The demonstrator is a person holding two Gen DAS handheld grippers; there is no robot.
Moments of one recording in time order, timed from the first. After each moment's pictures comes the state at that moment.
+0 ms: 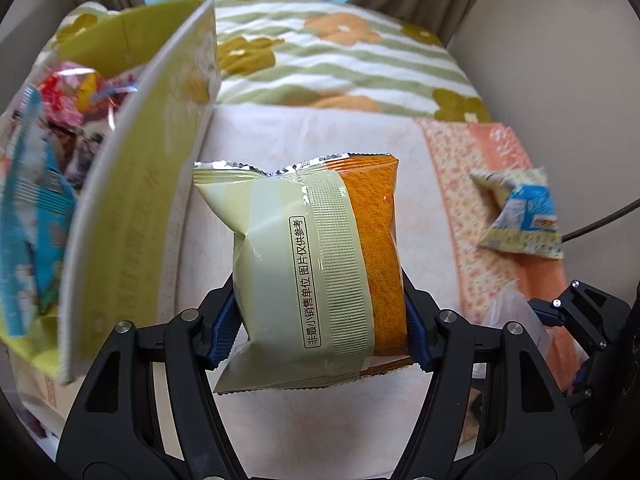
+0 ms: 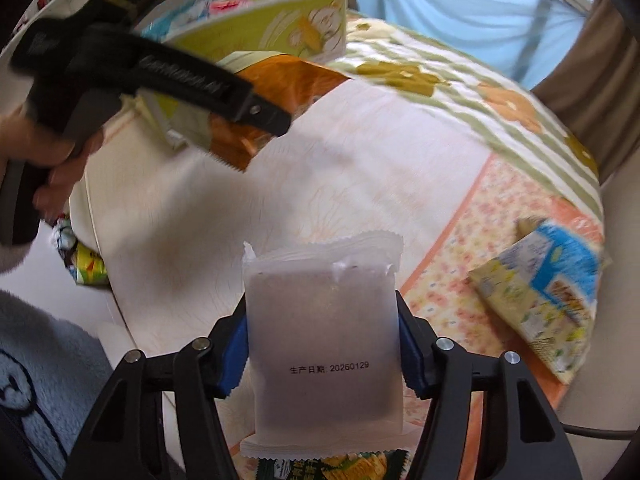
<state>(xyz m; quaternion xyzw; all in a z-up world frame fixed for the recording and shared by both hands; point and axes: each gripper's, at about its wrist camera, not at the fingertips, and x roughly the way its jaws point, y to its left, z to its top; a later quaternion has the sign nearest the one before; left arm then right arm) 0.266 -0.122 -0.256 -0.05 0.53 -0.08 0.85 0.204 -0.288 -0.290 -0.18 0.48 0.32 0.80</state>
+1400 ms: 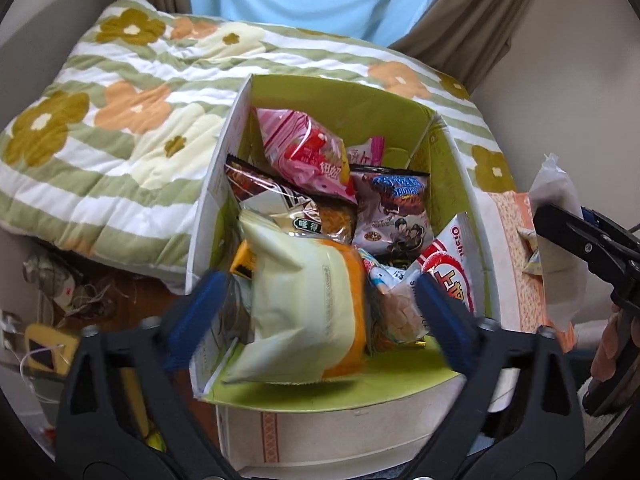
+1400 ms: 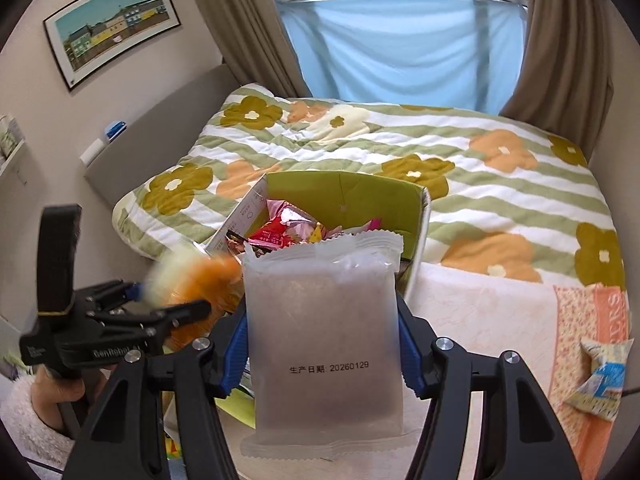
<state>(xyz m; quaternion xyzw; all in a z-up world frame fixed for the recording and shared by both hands) 0.294 0.186 -0.180 -0.09 0.51 -0.09 0.85 0.282 -0.053 -0.128 0.03 0.43 0.23 0.87</state>
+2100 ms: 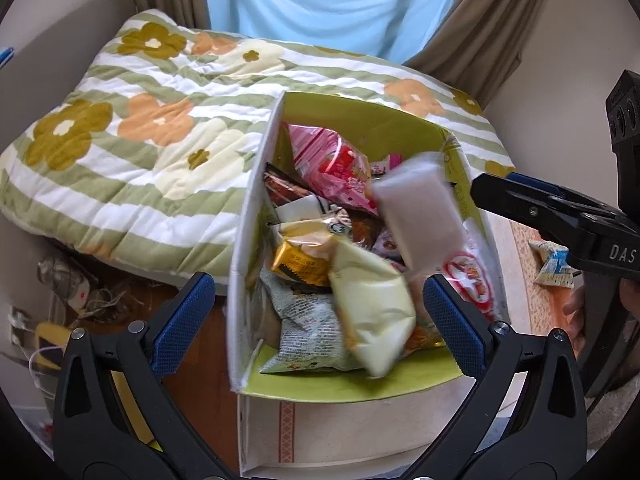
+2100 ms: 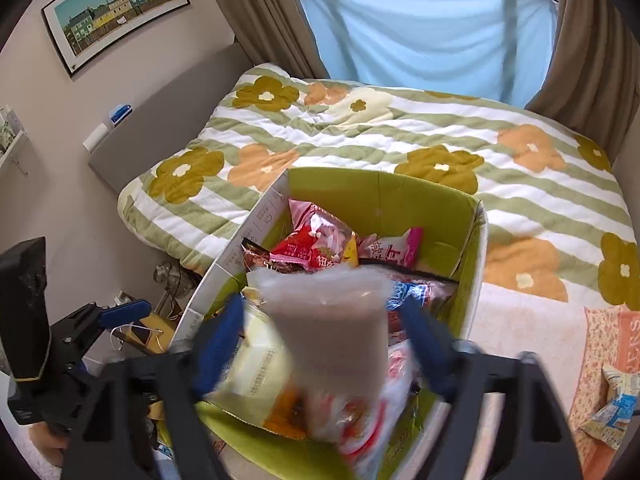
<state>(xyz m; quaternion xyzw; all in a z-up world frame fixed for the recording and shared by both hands) 0.274 0.194 -0.161 -0.08 0.48 -0.05 0.87 0.323 -0.010 -0.146 0.02 0.45 0.26 0.85</state>
